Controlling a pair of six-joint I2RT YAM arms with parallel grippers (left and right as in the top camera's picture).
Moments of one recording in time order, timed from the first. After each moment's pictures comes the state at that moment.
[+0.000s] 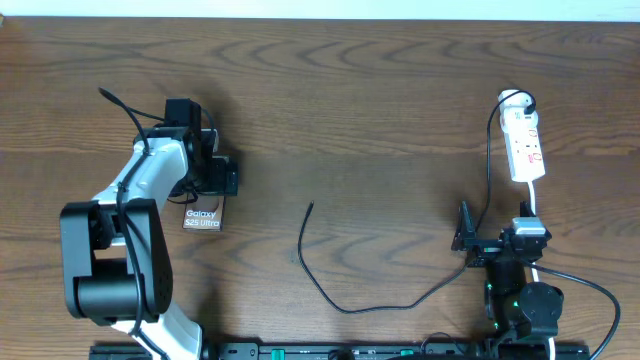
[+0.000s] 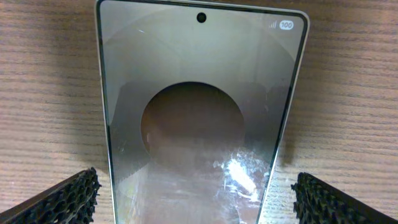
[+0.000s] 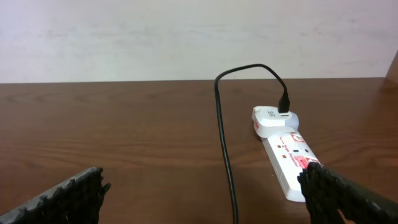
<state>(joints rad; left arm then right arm) 0.04 1.83 1.11 -0.73 0.02 0.02 0.00 0.01 0.01 -0.07 -0.03 0.03</state>
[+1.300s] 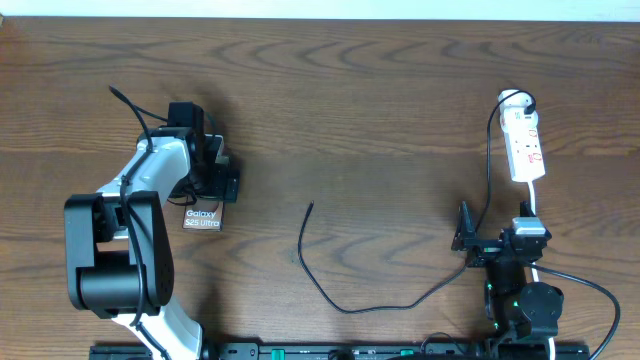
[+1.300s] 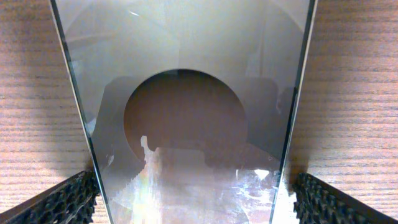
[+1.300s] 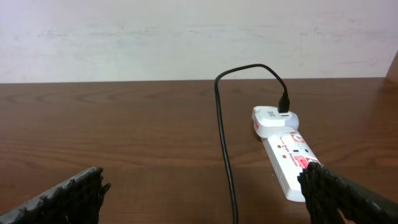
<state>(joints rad) 0.03 1.86 1.11 -0.75 0.01 0.12 0.00 0.01 0.01 -0.07 -0.03 0.03</state>
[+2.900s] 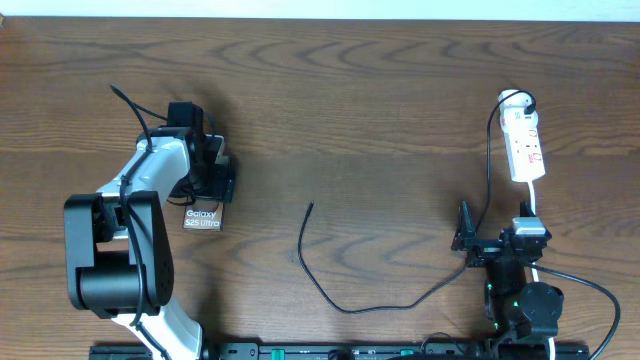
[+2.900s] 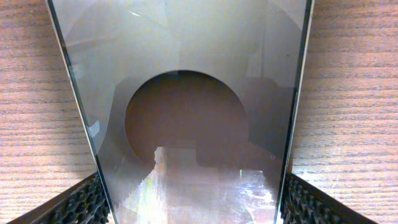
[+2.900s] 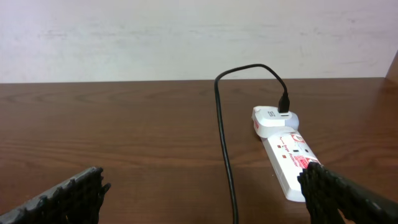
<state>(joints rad) 0.03 1.86 1.11 -0.75 0.01 0.14 0.00 0.01 0.01 -0.07 -0.03 0.03</state>
